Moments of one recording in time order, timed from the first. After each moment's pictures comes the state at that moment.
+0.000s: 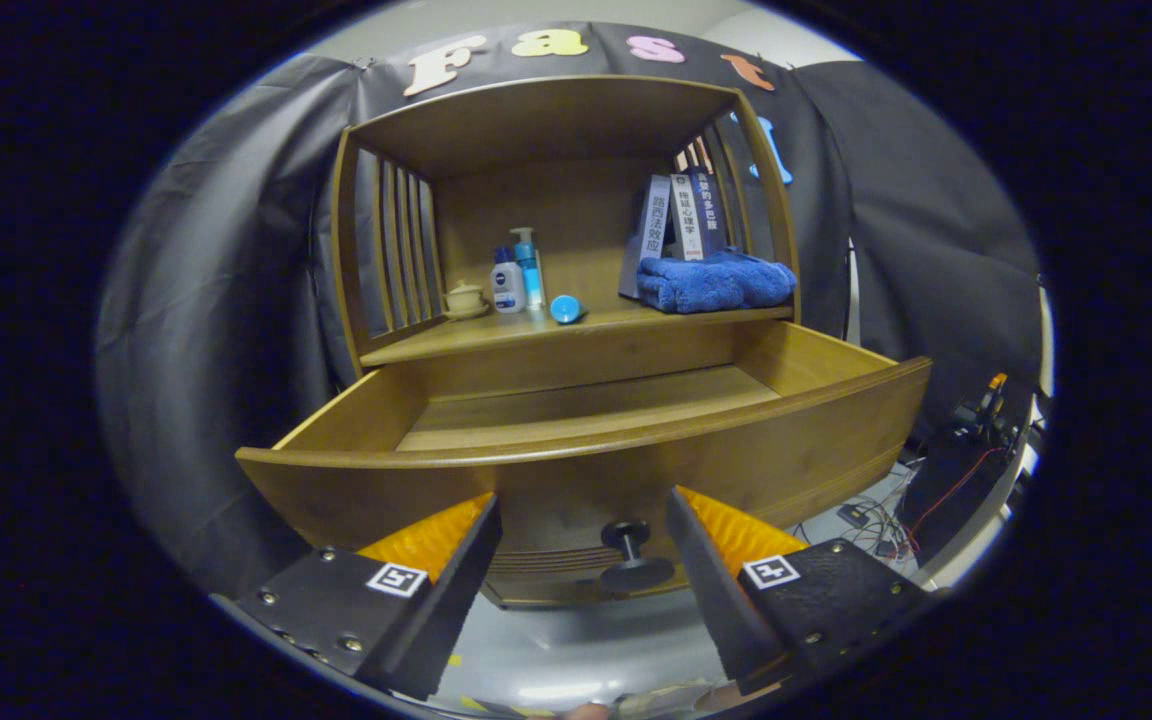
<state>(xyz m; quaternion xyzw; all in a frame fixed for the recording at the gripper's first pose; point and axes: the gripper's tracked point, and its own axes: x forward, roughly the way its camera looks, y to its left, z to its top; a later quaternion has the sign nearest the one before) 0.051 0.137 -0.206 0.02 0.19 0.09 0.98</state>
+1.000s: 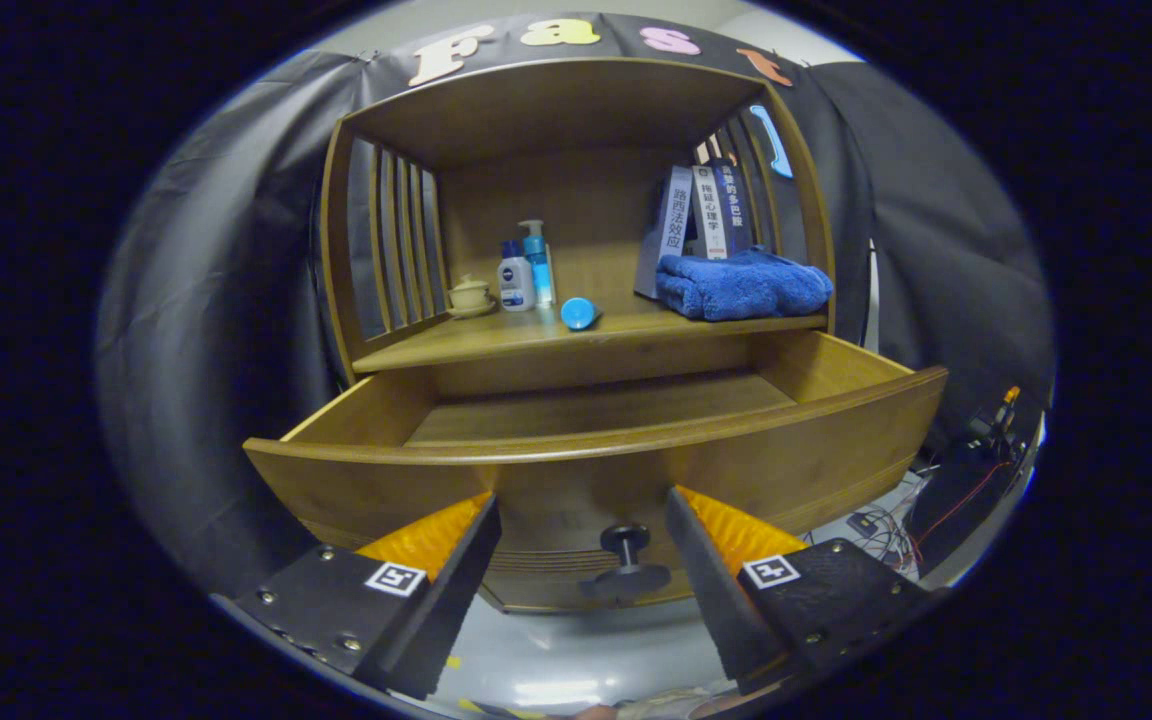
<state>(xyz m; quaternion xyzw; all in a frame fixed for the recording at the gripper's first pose) 0.094 0.154 -0.200 0.01 0.19 0.10 0.98</state>
